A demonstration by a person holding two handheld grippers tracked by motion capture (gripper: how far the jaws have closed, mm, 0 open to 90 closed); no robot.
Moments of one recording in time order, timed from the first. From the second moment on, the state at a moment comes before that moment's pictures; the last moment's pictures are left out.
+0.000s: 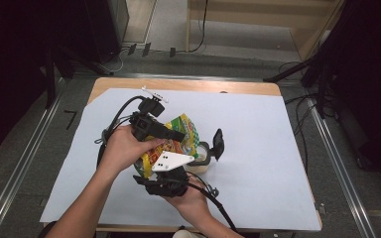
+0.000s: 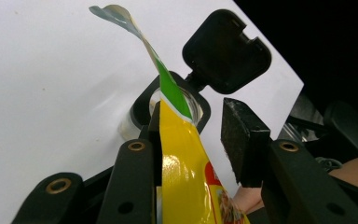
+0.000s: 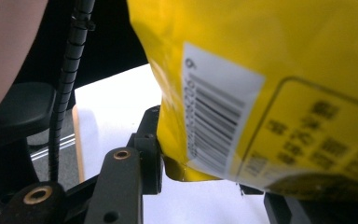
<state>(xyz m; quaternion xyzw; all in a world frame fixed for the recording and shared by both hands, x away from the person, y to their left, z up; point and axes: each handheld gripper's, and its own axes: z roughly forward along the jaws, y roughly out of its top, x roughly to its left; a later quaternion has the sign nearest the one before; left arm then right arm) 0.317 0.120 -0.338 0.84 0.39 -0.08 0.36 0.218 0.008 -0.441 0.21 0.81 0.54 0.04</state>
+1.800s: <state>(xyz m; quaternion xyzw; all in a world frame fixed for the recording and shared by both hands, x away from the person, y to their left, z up) 0.335 0.108 -0.341 0.85 0.39 -0.09 0.35 0.231 0.001 -0.439 0.24 0.80 0.55 0.02</state>
